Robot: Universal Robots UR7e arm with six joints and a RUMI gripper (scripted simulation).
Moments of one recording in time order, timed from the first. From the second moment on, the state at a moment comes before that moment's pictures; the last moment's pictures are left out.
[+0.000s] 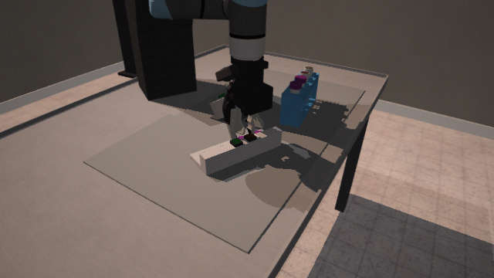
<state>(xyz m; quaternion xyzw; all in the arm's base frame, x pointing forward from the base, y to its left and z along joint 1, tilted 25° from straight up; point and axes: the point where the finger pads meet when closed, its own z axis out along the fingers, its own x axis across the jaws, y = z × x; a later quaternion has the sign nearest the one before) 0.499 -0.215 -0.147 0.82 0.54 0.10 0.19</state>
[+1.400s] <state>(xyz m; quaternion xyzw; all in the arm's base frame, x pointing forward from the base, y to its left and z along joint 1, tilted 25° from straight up) 0.449 -0.186 -0.024 0.82 0.54 0.10 0.20</state>
